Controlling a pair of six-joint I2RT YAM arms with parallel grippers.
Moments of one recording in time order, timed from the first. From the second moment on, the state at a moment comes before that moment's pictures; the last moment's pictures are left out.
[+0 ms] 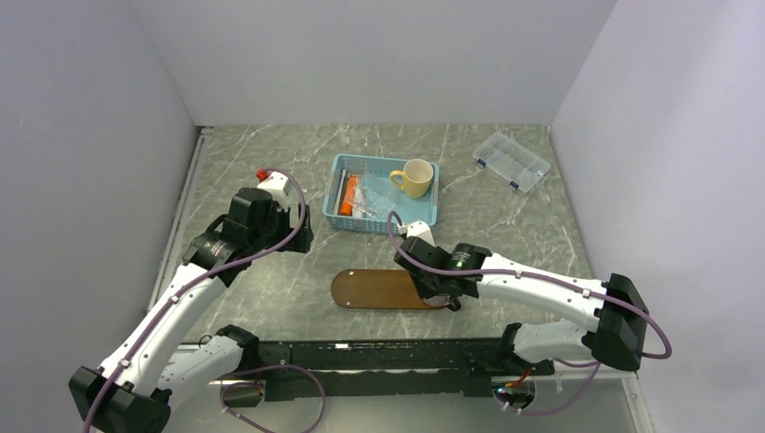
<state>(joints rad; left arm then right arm) -0.42 0.91 0.90 -0.67 -0.05 -0.25 1.08 1.23 0.91 -0.81 0.33 0.57</state>
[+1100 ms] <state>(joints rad) -0.42 0.91 0.90 -0.67 -0.05 -0.25 1.08 1.23 1.06 -0.86 0.42 0.59</state>
